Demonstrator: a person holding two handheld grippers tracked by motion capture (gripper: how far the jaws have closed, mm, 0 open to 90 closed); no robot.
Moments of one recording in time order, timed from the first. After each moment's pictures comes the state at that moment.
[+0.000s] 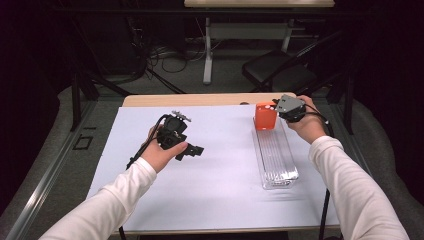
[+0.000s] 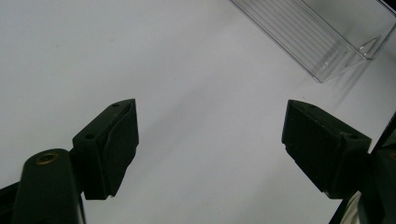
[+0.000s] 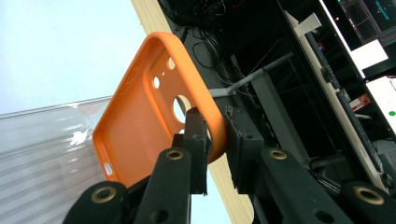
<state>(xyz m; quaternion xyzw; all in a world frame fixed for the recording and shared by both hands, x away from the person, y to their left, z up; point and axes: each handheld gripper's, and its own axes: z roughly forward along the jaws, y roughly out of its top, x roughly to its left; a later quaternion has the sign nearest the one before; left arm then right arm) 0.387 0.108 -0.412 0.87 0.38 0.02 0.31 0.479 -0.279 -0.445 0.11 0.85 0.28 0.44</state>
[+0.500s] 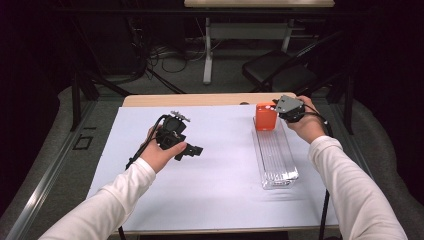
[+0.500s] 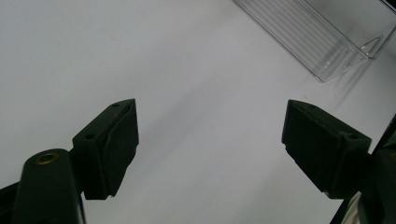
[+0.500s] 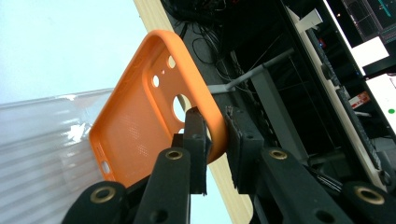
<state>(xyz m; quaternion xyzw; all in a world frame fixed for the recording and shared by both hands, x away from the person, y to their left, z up) 0.386 0.109 -0.413 0.87 0.38 0.03 0.31 0.482 -0.279 -0.449 0.11 0.85 0.27 0.44</state>
